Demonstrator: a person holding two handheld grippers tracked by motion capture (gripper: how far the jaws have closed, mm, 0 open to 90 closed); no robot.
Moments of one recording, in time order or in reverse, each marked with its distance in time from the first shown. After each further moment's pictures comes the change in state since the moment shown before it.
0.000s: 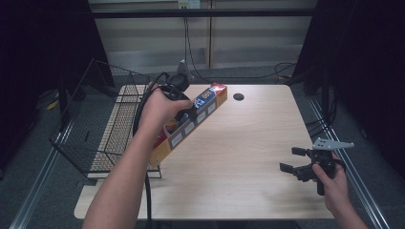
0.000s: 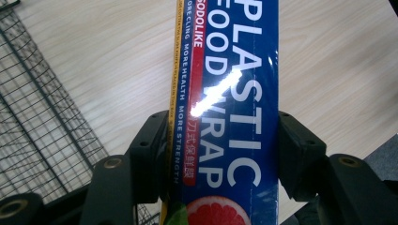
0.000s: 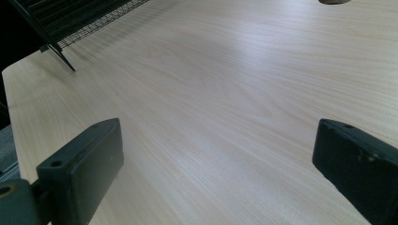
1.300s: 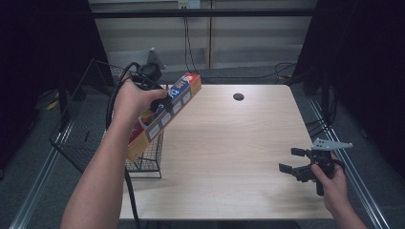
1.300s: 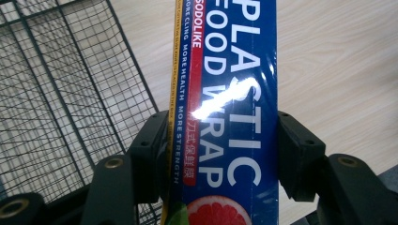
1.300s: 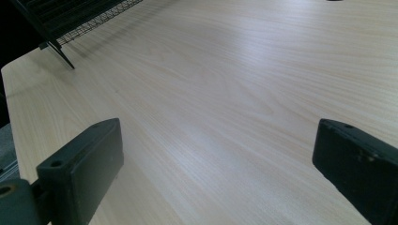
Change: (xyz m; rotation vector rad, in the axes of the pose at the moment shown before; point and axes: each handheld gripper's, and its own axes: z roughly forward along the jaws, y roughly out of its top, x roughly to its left) left arm 0.044 -0.015 -0.041 -0.028 0.074 -0.123; right arm 0.001 -0.001 0.002 0.008 -0.002 0.001
